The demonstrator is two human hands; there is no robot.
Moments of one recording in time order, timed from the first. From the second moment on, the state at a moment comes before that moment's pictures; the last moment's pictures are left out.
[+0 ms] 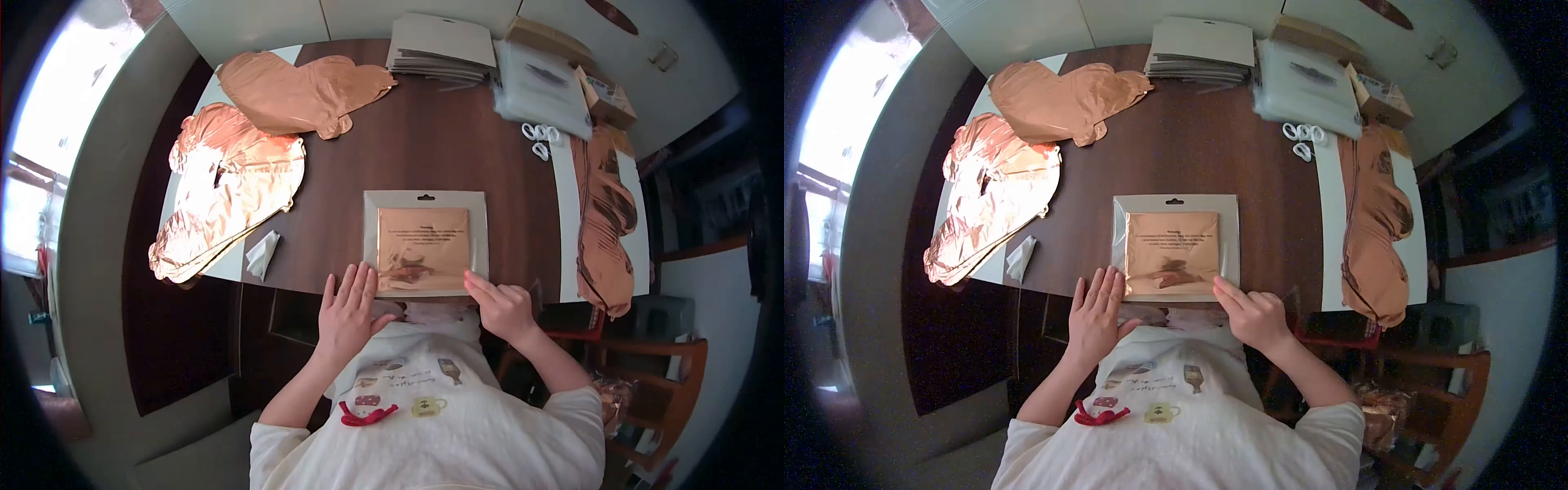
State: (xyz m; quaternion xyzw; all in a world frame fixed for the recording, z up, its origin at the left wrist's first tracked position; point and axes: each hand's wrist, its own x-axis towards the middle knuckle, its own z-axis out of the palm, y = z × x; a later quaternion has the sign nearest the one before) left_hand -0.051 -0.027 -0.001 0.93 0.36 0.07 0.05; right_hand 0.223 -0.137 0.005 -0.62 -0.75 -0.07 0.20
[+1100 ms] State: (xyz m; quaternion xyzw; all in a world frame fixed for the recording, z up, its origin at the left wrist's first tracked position) left_hand -0.073 -0.041 0.001 0.70 0.53 0.28 0.38; right_hand 0.238 -0.157 0.008 -0.72 -0.63 0.06 0.29
